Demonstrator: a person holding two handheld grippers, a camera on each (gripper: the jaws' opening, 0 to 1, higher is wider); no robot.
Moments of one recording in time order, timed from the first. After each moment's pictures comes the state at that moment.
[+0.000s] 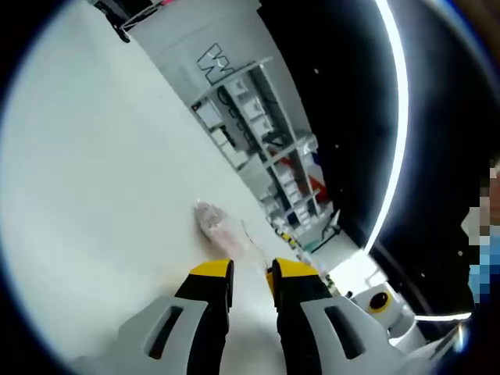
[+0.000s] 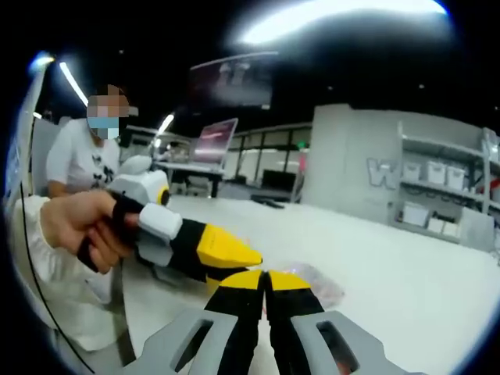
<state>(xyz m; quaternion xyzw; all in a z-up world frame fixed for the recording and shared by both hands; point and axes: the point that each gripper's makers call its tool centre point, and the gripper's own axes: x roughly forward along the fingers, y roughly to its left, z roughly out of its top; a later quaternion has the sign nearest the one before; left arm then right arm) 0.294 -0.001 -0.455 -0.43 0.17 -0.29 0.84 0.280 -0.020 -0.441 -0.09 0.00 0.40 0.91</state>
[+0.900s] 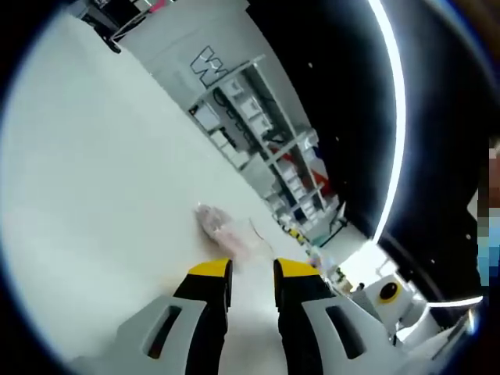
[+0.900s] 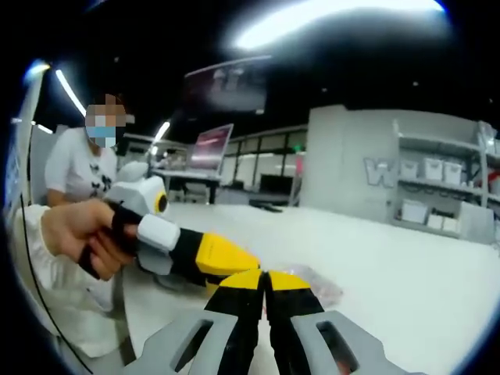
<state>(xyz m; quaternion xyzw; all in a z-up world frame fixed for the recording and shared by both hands) 0.295 -0.002 -0.456 -0.40 0.16 -0.28 0.86 0.281 -0.024 -0.437 -0.07 -0.01 0.40 0.91</state>
